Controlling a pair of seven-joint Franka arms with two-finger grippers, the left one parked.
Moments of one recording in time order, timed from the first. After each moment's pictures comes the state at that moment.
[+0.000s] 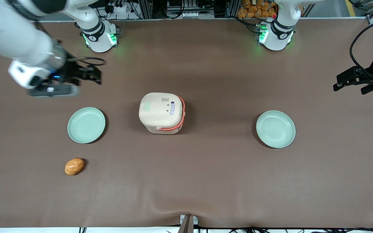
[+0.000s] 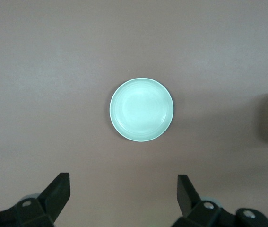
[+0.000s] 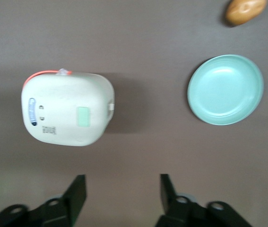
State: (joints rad) arm 0.40 0.13 -0.03 -1.50 0.14 1.51 0.36
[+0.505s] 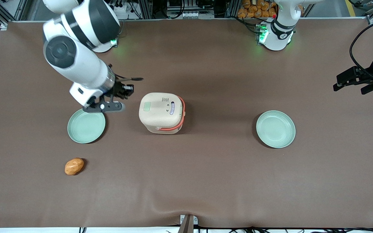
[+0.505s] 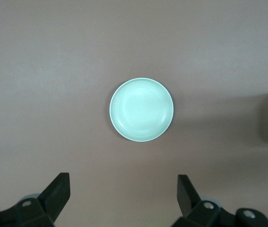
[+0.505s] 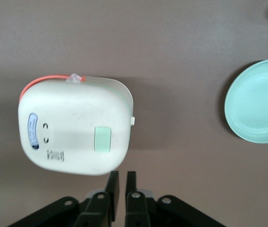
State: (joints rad) arm 0.48 0.25 -0.03 -1.58 0.14 1.71 0.39
